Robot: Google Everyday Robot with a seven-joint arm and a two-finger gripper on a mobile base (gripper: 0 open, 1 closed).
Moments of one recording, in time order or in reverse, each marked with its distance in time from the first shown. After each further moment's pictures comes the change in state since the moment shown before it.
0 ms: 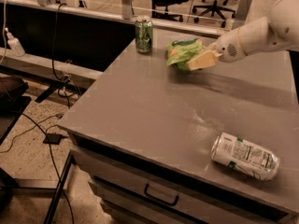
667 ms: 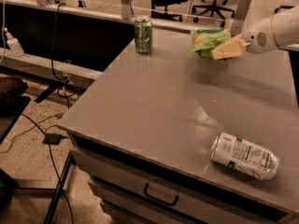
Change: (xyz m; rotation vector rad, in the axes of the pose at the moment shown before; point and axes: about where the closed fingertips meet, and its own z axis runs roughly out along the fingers) arm 0.004 -0.025 -0.070 0.123 -0.023 0.089
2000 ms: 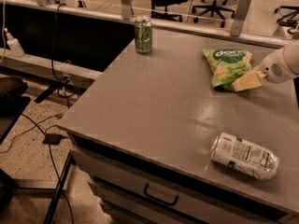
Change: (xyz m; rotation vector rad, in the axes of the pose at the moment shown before) arm 0.119 -0.013 -0.038 0.195 0.279 0.076
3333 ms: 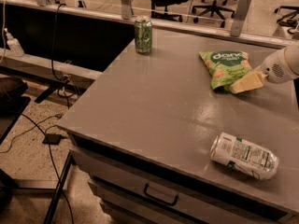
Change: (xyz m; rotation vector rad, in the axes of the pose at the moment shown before) arm 0.002 0.000 0.001 0.001 0.000 0.000
